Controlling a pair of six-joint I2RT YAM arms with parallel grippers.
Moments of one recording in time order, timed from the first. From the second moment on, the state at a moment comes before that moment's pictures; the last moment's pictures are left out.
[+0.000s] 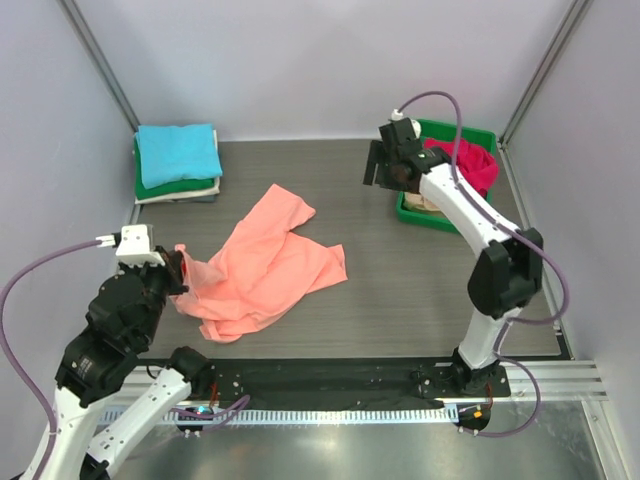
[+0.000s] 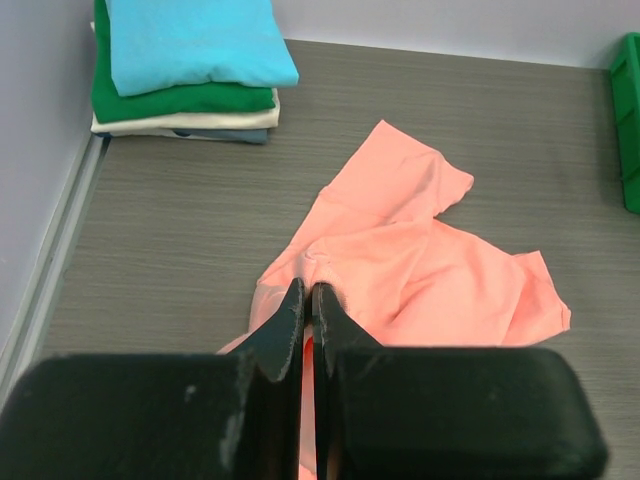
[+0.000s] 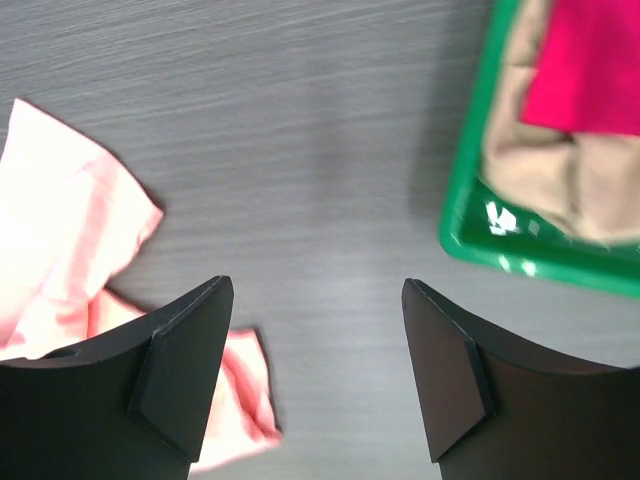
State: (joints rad) left arm -0.54 0.42 1.00 -0.80 -0.52 -0.22; right arm 0.39 1.76 1.65 -0.71 0.23 0.48
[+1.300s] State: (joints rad) left arm -0.54 0.90 1.44 -0.77 -0.42 -0.21; right arm 0.37 1.93 1.42 -0.55 -0.10 0.44
